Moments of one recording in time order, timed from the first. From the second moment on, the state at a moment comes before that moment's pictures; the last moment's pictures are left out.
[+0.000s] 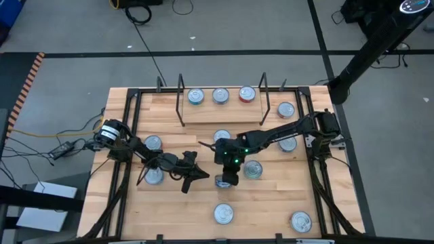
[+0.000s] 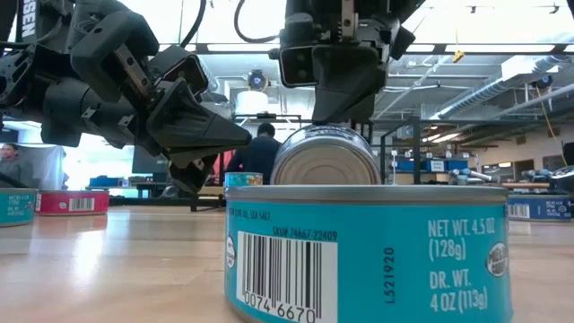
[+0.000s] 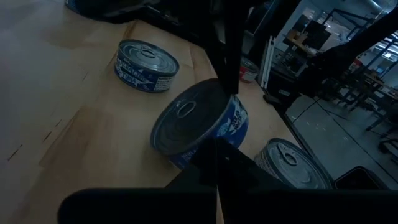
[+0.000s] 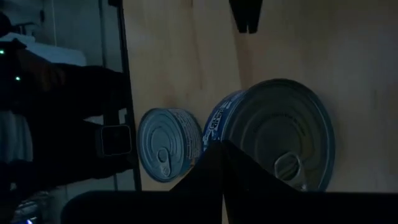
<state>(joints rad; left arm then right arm) -0.29 1.84 0.40 1.29 -0.07 -0.48 0.08 1.88 1.28 -0.38 -0.58 0.55</state>
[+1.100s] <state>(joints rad) -0.29 1.84 0.40 1.30 -0.07 -0.50 -0.03 1.88 1.23 -0.36 -0.79 0.68</state>
